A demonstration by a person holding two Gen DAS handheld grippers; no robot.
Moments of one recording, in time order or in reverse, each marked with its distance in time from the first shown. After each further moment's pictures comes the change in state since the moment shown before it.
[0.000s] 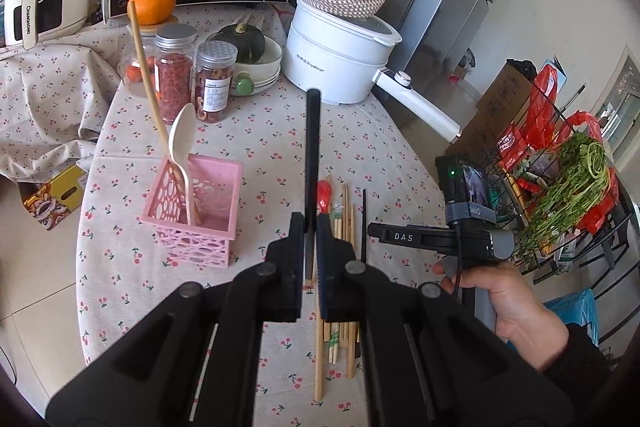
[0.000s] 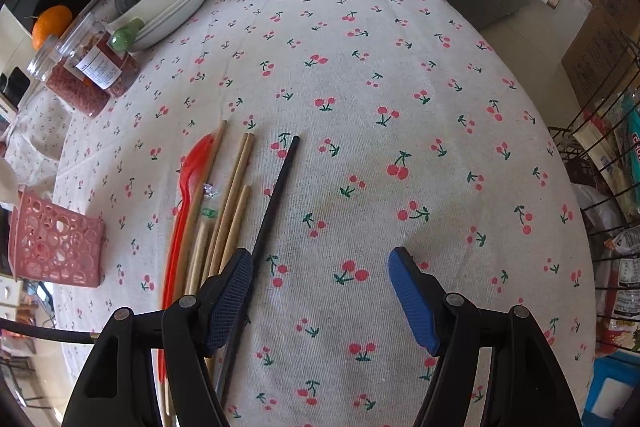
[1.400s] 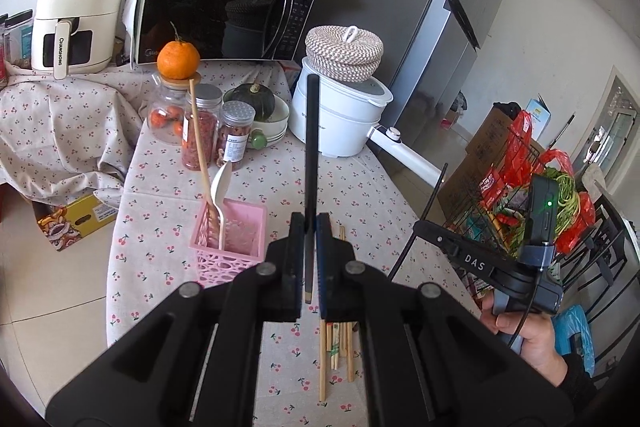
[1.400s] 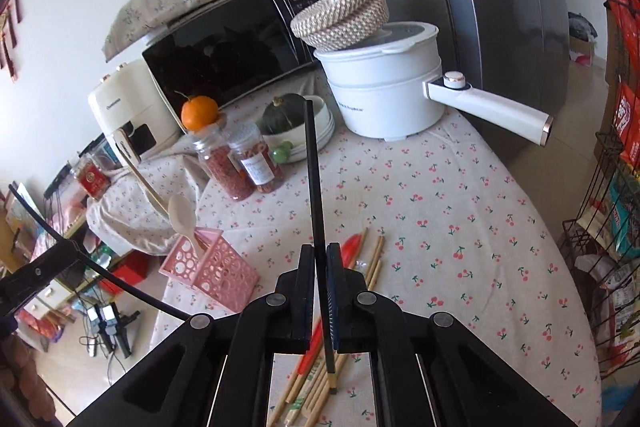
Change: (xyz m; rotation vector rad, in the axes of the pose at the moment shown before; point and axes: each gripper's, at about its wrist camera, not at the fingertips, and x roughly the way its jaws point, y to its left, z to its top) left arm -0.066 0.019 0.003 -0.021 -0.189 -0.022; right arm -0.157 0.048 -0.052 -0.107 -0.496 0.260
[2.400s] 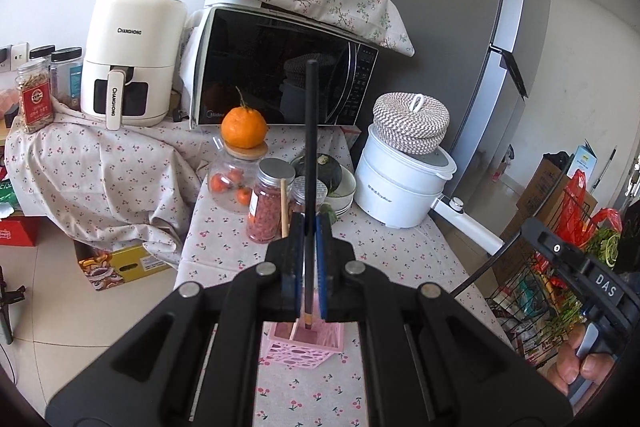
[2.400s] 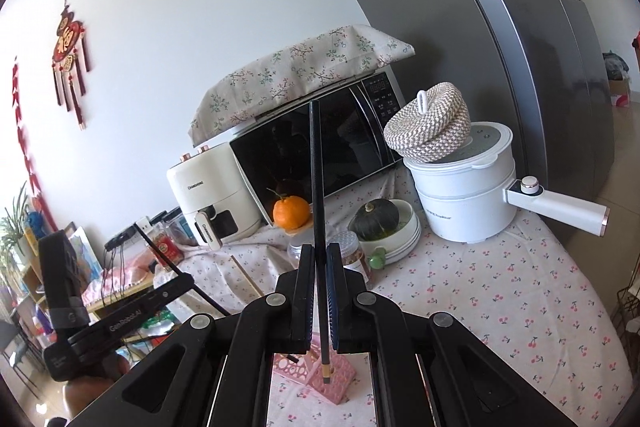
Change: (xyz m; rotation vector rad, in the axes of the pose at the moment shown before) left arm 0.009 0.039 0.038 -0.027 -0.195 0.199; right arm -0.042 0.061 0.041 -0.018 -0.303 0.243
